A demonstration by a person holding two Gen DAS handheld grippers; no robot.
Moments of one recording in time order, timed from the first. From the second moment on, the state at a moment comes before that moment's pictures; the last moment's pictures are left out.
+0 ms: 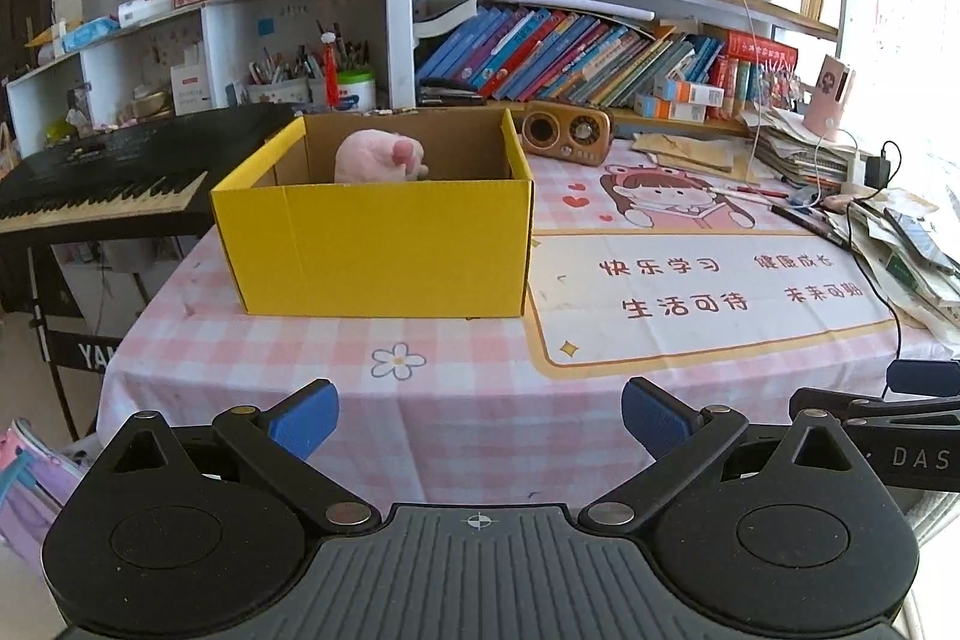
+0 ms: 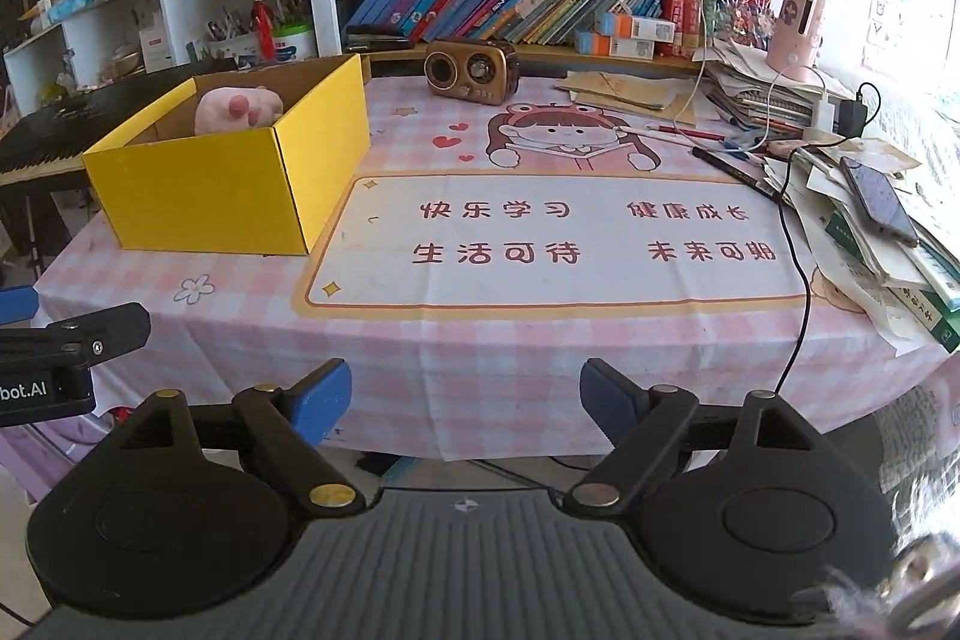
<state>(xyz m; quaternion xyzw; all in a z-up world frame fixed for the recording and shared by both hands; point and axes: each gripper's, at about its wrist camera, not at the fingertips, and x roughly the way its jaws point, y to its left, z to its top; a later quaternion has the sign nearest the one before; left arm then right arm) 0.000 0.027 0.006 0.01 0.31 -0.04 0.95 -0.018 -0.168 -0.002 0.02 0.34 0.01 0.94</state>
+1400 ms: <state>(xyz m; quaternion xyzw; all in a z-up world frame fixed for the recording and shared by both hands) -0.001 0.025 0.003 0.02 0.32 -0.04 0.95 -0.018 -0.166 -0.008 0.01 0.36 0.01 0.93</state>
